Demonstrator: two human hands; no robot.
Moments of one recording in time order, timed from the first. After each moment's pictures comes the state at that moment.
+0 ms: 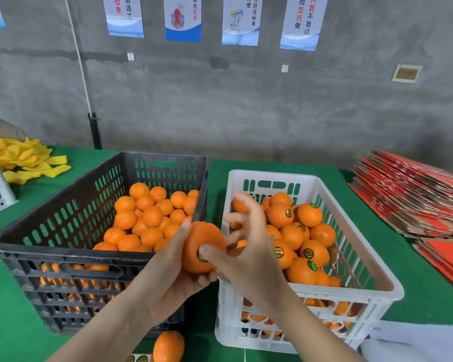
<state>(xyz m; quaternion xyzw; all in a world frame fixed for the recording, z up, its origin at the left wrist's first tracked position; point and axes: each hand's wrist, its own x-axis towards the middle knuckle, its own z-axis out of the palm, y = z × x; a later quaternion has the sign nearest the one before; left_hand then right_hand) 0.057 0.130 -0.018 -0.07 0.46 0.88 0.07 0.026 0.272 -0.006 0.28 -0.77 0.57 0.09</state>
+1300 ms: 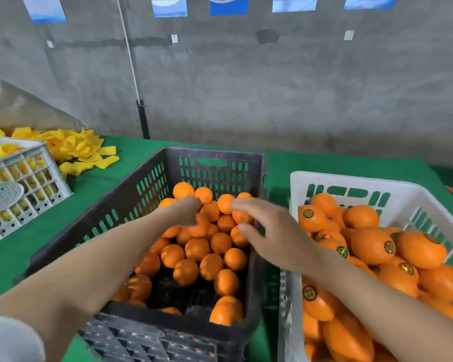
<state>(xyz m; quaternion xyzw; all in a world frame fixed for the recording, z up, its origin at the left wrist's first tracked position) -0.170 -0.064 -0.055 -0.09 0.99 0.03 0.13 -0.137 0.182 -0.018 0.48 -0.81 0.33 0.08</state>
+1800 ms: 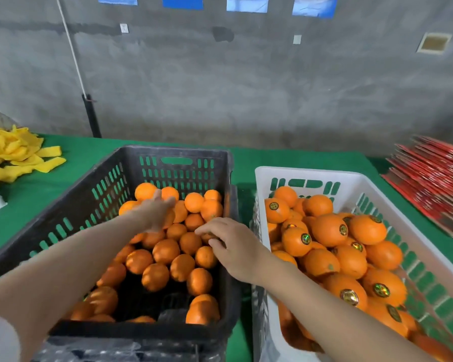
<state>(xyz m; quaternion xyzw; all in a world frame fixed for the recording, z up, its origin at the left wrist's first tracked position) -0.193 -0.076 -0.080 -0.05 0.99 -0.06 0.09 -0.123 0.168 -0.046 0.41 -0.85 0.32 0.00</state>
